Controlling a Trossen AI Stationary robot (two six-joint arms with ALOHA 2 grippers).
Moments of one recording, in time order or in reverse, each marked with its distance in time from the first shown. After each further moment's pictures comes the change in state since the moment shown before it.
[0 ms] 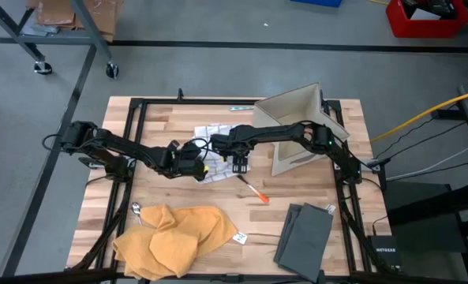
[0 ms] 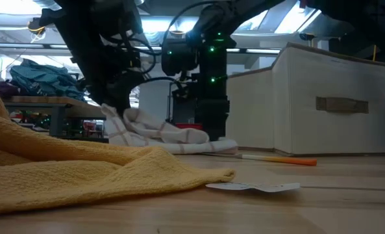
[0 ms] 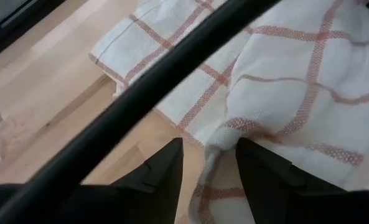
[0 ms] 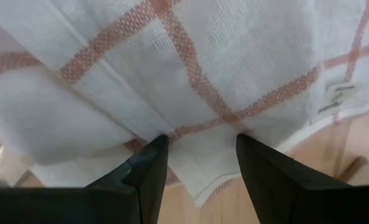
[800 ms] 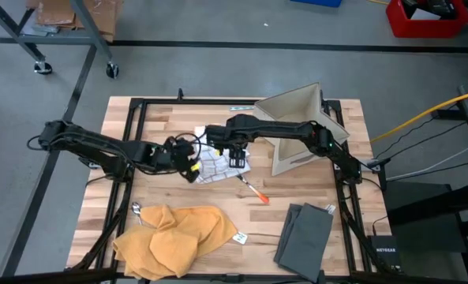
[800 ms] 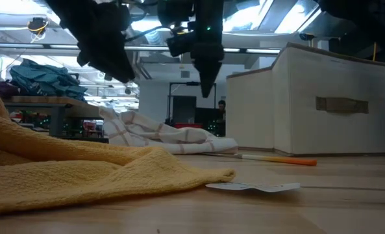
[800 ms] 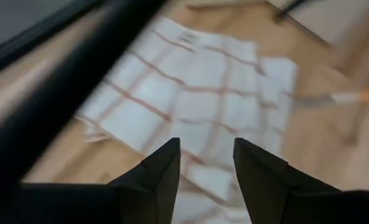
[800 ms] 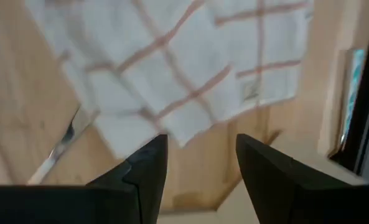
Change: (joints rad) left arm -0.049 -0.289 0.002 0.005 0.093 0.135; right arm 0.043 0.000 0.397 -0.352 0.027 -0.003
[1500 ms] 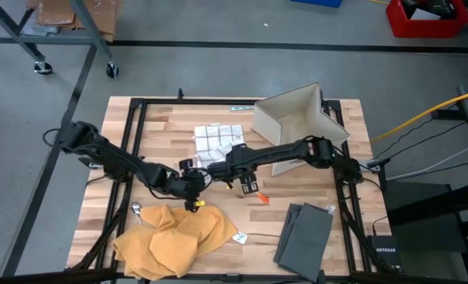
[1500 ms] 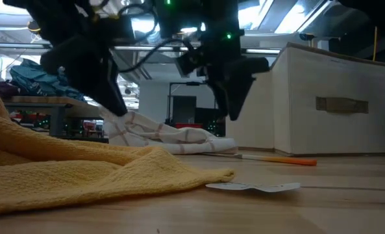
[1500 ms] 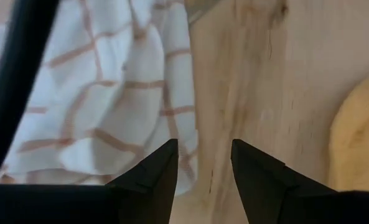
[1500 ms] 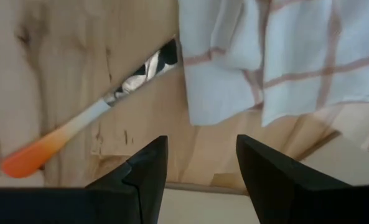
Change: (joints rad) left arm -0.201 0.286 -0.001 0.138 0.064 0.285; right arm 0.184 0.000 -0.228 0.010 0.051 -0.060
